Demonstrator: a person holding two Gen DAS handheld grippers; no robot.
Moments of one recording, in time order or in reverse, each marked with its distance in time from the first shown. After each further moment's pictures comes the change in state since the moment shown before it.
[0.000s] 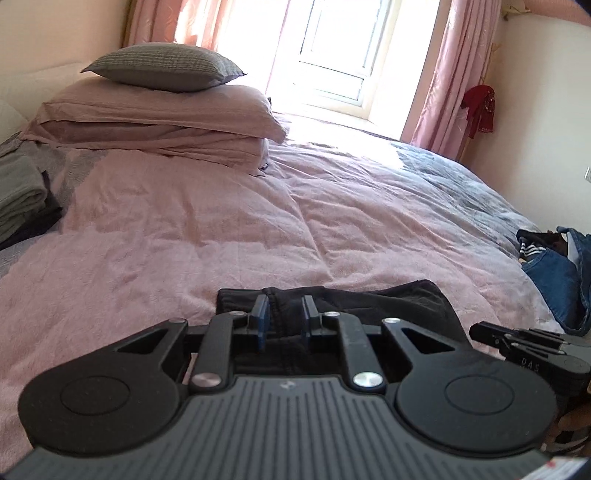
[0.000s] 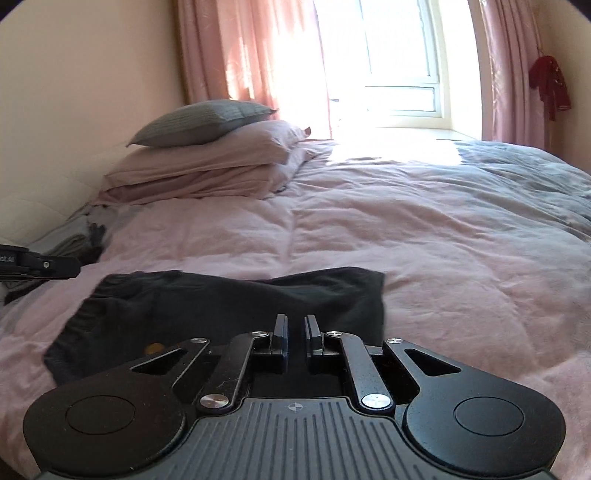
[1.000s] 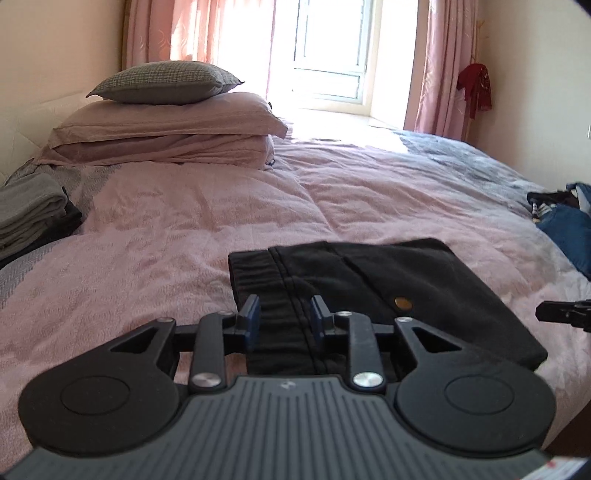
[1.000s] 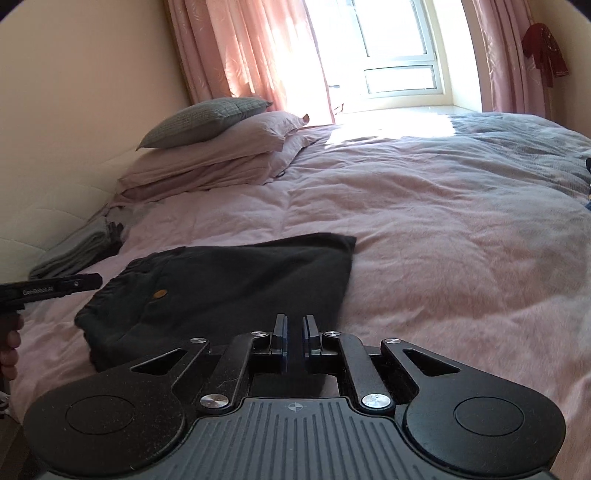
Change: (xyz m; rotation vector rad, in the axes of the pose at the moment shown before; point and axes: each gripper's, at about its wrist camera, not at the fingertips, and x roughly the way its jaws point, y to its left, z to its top) left arm -0.024 -0.010 -0.068 0.123 -0.037 0.085; right arm -0.073 -0.037 -0.040 0.078 0.042 0.096
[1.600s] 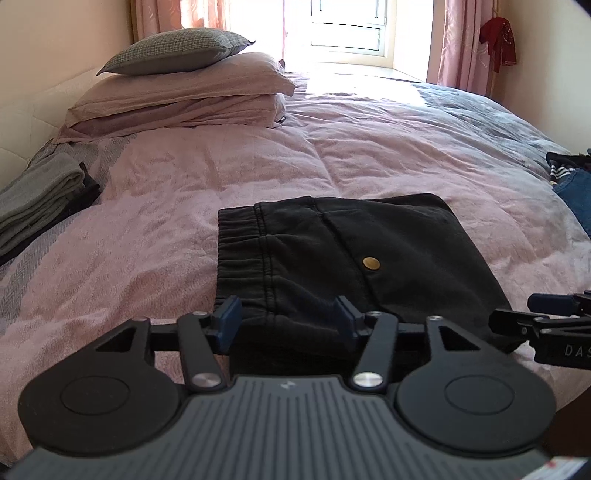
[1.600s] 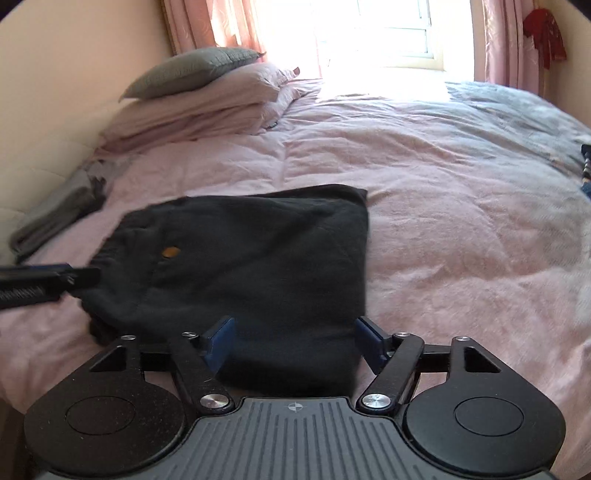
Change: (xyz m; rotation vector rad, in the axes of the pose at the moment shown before) left arm -0.024 -0.055 0.010 0.013 0.161 0.115; right arm 0.021 0.044 0.004 -0.006 0.162 -0.089
